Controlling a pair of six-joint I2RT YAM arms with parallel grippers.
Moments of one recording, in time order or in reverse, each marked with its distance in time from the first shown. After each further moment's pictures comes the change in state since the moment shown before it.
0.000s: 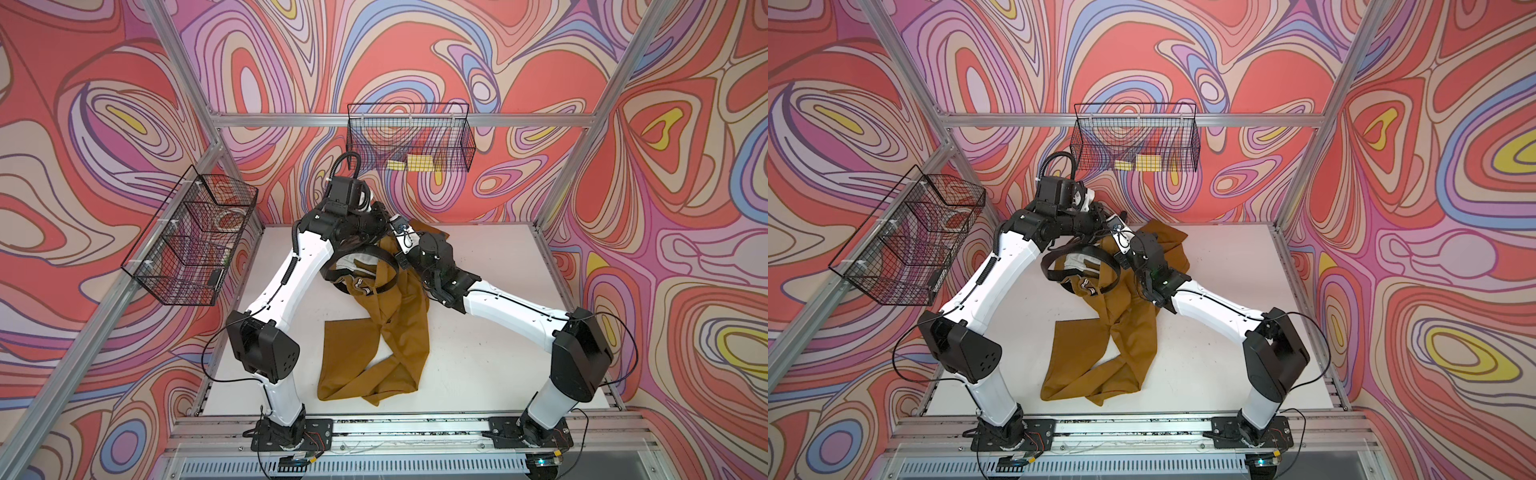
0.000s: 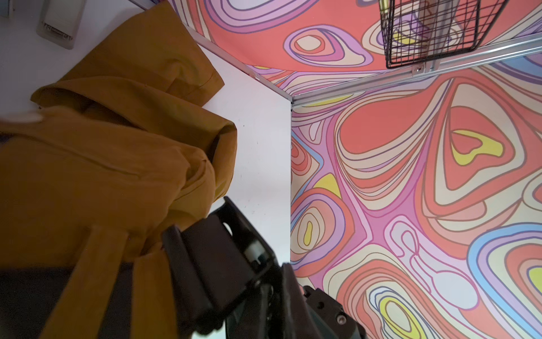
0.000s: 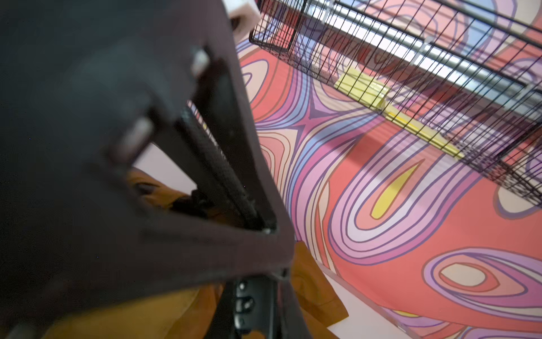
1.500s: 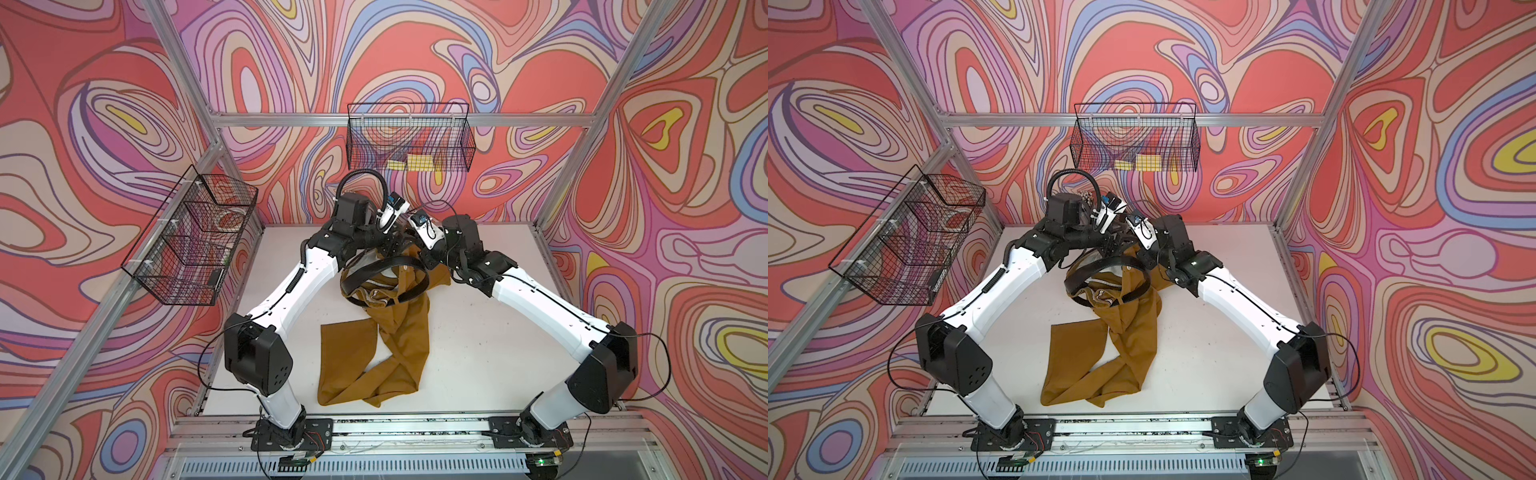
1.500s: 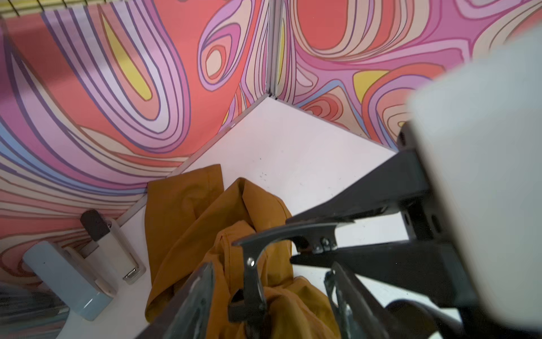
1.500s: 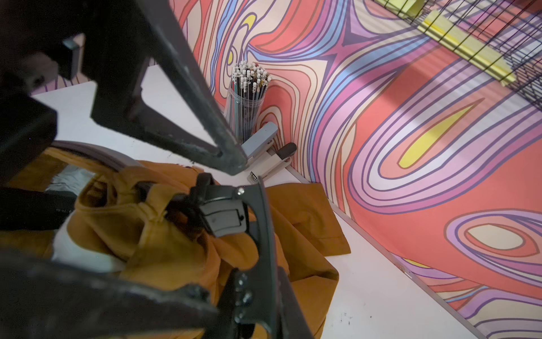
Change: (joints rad) left arm -0.046 -0.085 -0.297 0.294 0.019 1.136; right arm -0.140 -0.121 0.121 -0.541 -0.263 0.041
